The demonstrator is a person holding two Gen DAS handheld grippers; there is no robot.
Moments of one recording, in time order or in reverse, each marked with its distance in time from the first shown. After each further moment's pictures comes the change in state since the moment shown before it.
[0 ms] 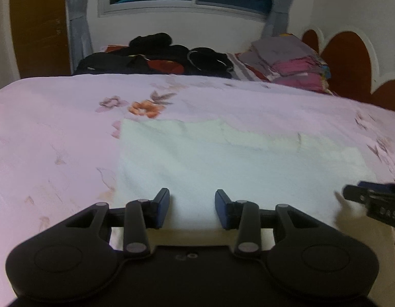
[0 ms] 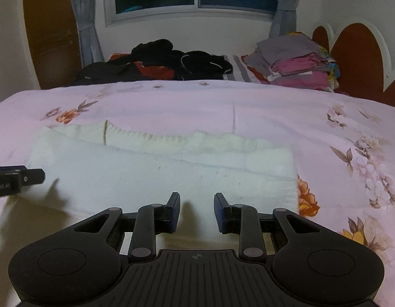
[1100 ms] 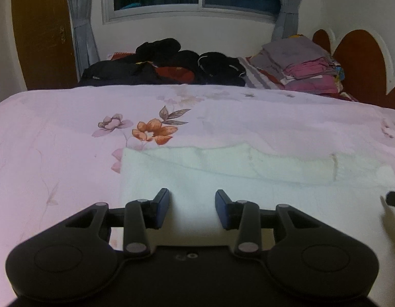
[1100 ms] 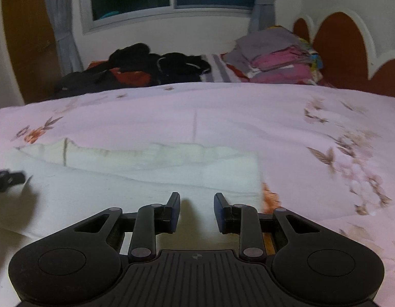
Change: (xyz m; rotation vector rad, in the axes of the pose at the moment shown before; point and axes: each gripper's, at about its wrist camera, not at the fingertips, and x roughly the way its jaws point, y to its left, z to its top) left arm 0.062 0.014 0.036 0.006 -0.025 0.076; right arm 0.024 -0.038 0.022 0.067 -0.009 -0.047
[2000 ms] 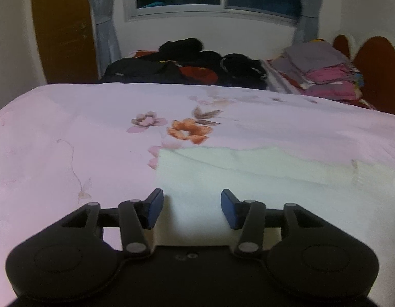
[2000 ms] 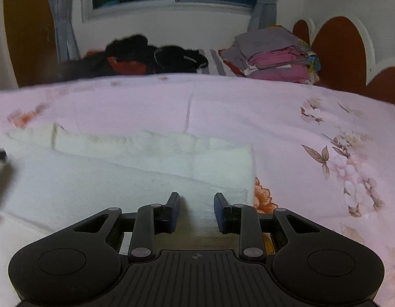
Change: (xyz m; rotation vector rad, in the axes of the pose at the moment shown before) left arm -0.028 0.018 -0.002 -0.037 -0.003 0.058; right arm -0.004 -0.013 -0.007 -0.012 0.005 -0.029
